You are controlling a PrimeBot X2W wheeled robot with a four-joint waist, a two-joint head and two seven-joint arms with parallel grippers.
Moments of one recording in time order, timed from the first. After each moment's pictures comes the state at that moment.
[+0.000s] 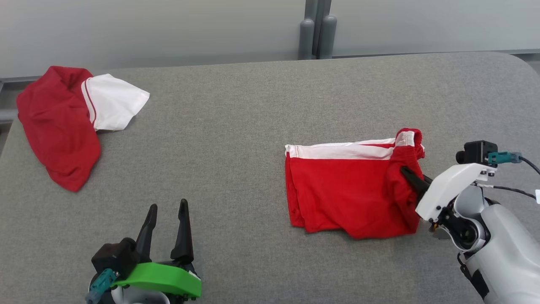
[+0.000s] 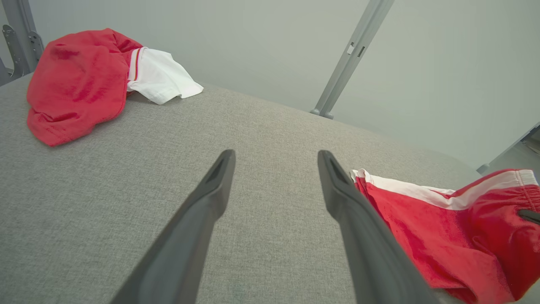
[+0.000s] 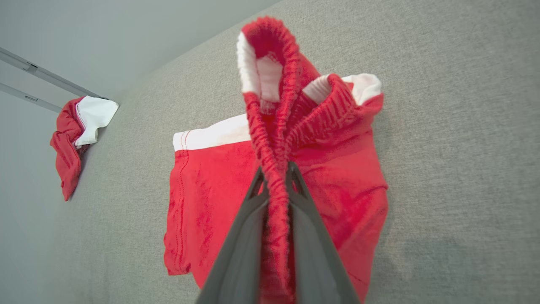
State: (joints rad) left arm -0.04 0.08 -0.22 0.23 -0.49 0.00 -0.25; right arm -0.43 -0.29 0.23 0.55 0.84 0.13 0.28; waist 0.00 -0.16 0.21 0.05
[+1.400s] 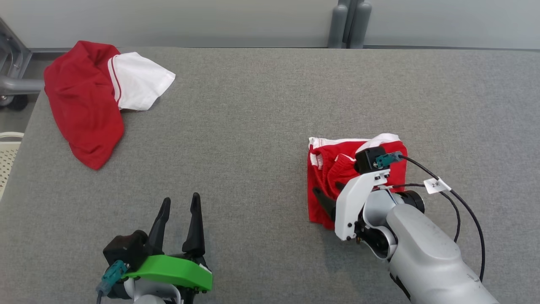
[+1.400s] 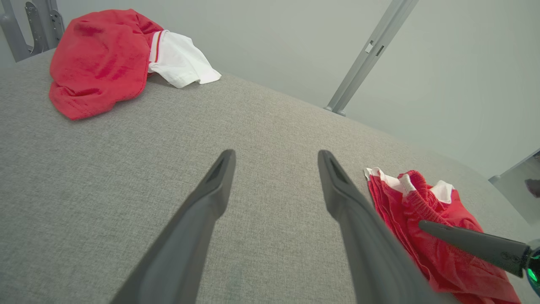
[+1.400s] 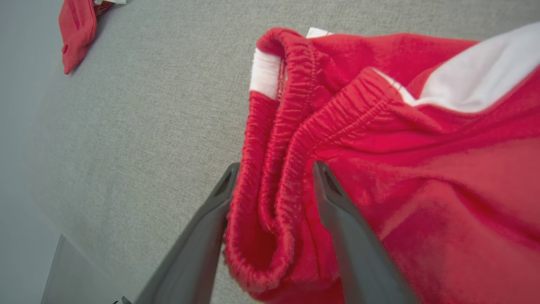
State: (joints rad) left arm -0.08 0.05 -0.26 0.26 -0.52 -0.01 -0.26; right arm -0.57 -0.05 0.42 0.75 0.55 0.13 0.27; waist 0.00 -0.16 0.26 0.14
